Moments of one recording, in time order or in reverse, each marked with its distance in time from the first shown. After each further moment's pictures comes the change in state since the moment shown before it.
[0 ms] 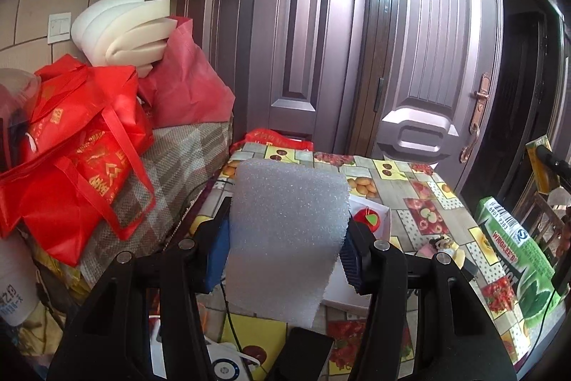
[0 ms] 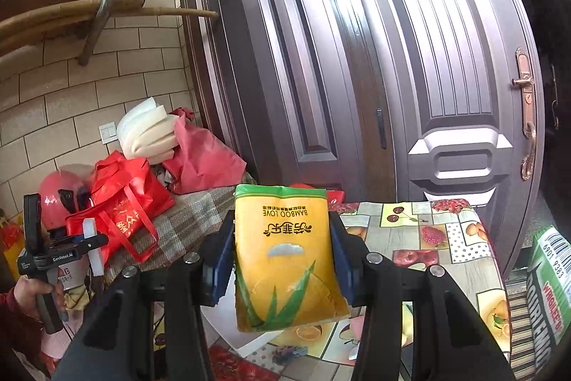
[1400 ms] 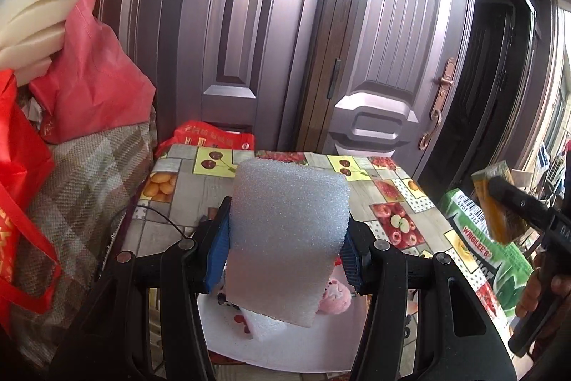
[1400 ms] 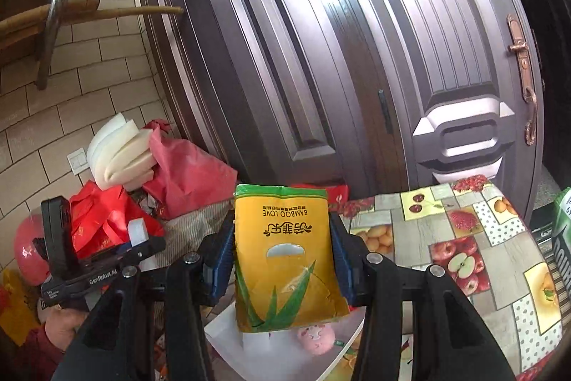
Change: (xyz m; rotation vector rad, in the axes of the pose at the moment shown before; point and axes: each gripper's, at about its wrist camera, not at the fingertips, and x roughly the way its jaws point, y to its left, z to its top) left arm 0.173 -0.022 0.040 0.035 0.142 -0.265; right arm 0.121 0.036 -0.026 0.161 0.154 -0.067
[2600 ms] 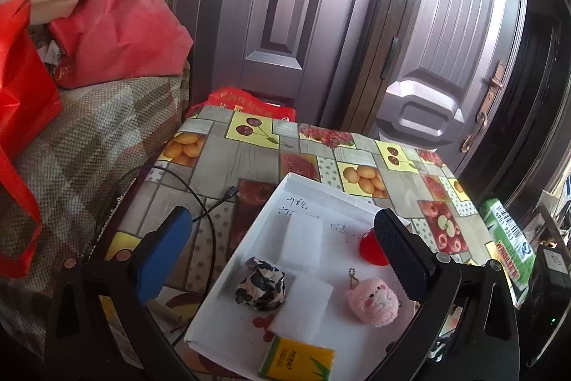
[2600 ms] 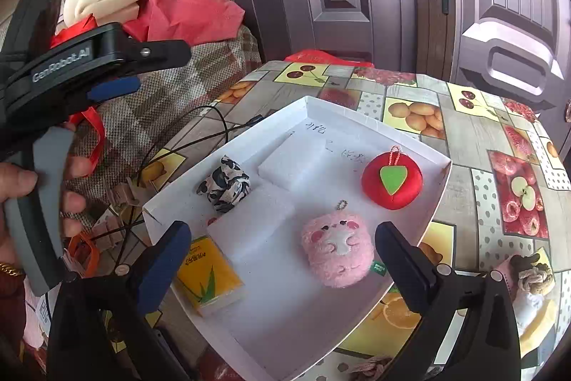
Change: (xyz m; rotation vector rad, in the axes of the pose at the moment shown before) left arm 0.049 0.035 -0.031 -0.140 0.018 0.138; right arm 0.117 0.018 -0.105 -0.185 0.342 -0.024
